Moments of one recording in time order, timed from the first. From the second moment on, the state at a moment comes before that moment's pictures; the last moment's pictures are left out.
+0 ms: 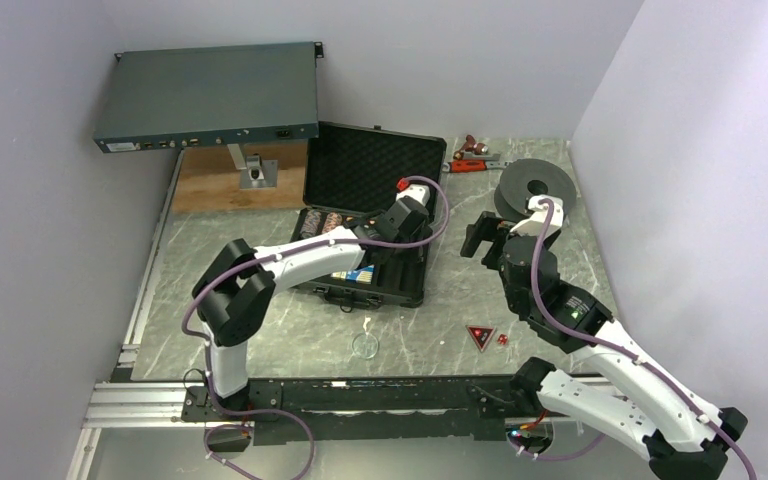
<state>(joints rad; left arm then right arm) -0.92 1.87 1.41 -0.30 -0.19 -0.59 0.77 0.72 0.85 -0.46 0.76 0.50</state>
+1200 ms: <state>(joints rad) -0.91 1.74 1.35 -0.30 -0.24 -0.50 0.77 0.72 0.84 -0.46 0.75 0.50</state>
